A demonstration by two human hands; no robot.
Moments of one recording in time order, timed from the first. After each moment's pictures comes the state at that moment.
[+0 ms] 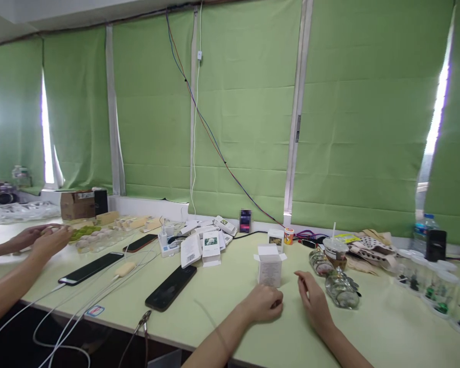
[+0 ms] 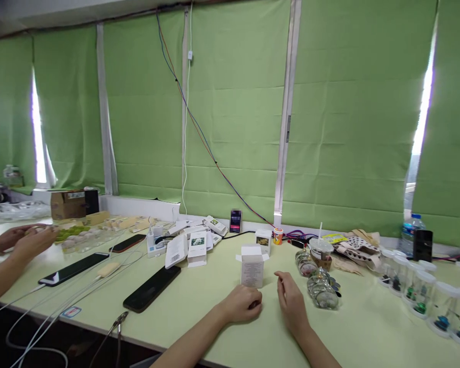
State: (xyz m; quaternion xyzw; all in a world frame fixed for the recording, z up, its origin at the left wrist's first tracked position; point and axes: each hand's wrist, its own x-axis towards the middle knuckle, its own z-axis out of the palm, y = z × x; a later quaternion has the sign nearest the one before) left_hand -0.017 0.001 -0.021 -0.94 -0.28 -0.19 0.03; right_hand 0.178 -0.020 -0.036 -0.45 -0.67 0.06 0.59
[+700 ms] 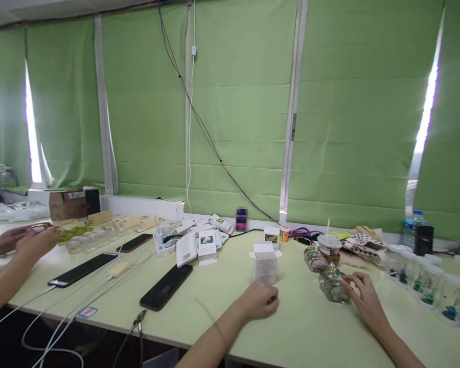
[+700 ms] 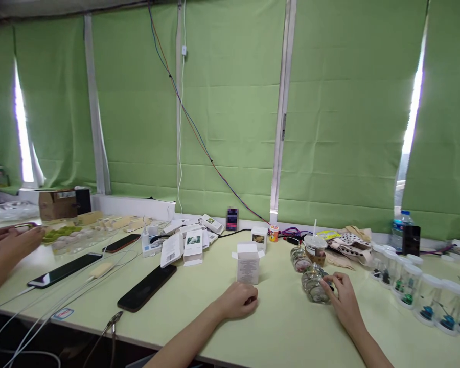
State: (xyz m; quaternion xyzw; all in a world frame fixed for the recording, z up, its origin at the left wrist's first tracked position) left_hand -0.017 0.000 -0.018 -0.94 -0.29 -0.17 0.04; right_hand 0.339 -0.024 -0.053 -0.59 -0.61 -0.03 0.52
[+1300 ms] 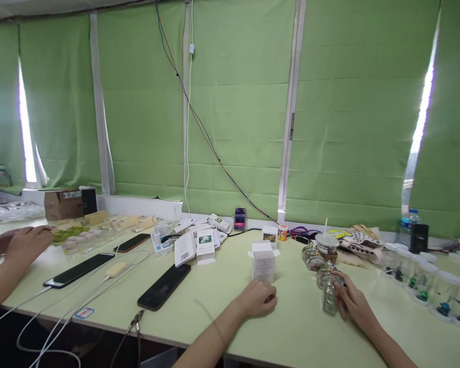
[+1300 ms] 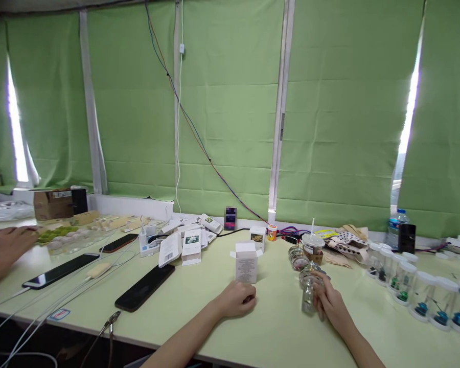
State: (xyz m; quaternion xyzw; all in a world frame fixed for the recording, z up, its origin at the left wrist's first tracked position) left_hand -0.016 -0.001 -0.016 -0.94 -0.28 -0.18 0.05; right_hand 0.304 -0.047 -0.044 -0.56 -0.64 0.23 0.48
